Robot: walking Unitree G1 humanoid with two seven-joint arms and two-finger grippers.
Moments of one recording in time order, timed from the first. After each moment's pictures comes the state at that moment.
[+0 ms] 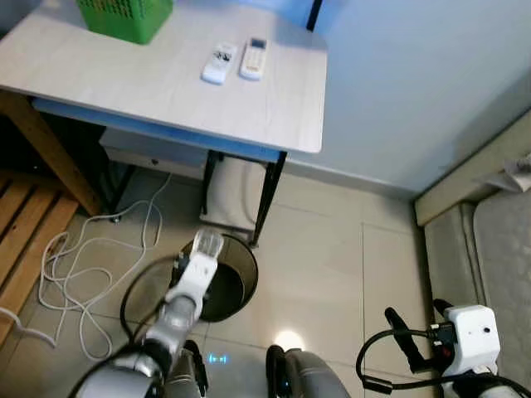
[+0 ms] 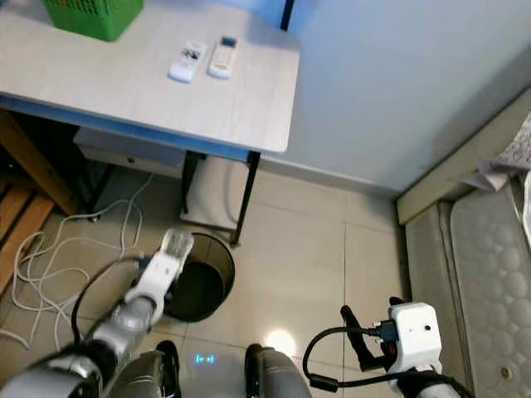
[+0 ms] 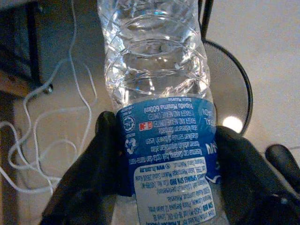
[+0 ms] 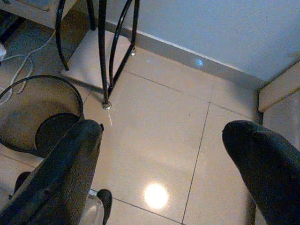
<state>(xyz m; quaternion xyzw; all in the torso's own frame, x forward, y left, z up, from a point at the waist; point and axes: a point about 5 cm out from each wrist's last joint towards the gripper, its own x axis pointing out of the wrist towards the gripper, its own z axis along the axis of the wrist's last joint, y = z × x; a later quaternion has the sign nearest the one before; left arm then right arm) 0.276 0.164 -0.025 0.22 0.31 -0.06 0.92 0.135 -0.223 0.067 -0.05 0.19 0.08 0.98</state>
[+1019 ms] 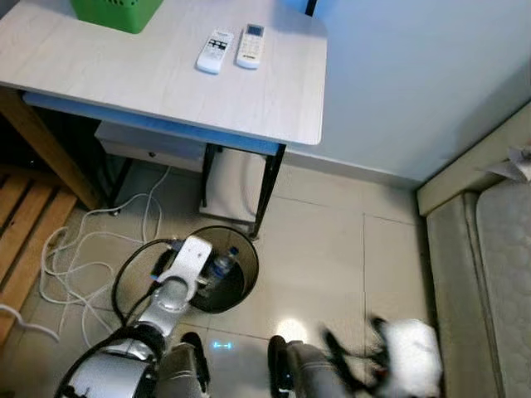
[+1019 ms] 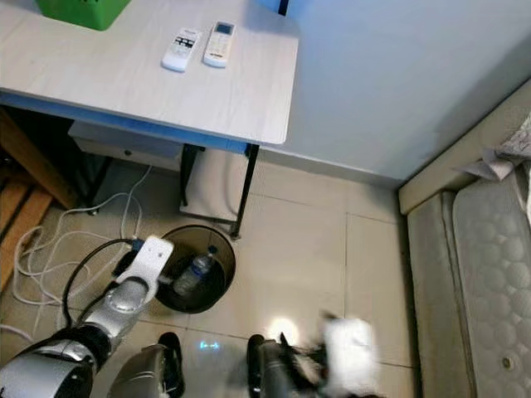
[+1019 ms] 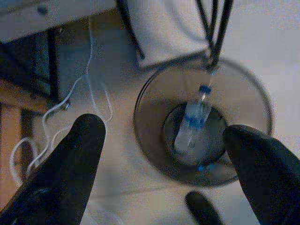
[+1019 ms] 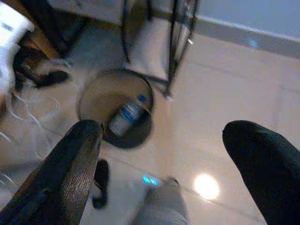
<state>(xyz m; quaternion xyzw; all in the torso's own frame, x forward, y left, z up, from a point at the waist) 0.292 0.171 -0.007 0.22 0.26 -0.05 0.94 0.123 -0.128 0.072 0.03 0.20 0.15 0.97</state>
